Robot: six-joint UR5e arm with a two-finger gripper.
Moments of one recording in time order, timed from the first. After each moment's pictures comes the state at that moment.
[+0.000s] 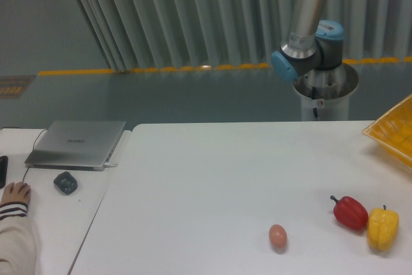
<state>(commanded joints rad) 2.96 -1.91 -1.51 -1.15 1.58 1.91</state>
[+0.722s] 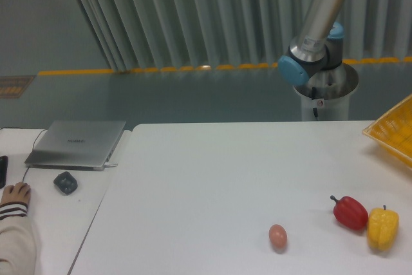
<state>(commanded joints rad) 3.08 -1.94 -1.51 -1.14 1.54 2.13</state>
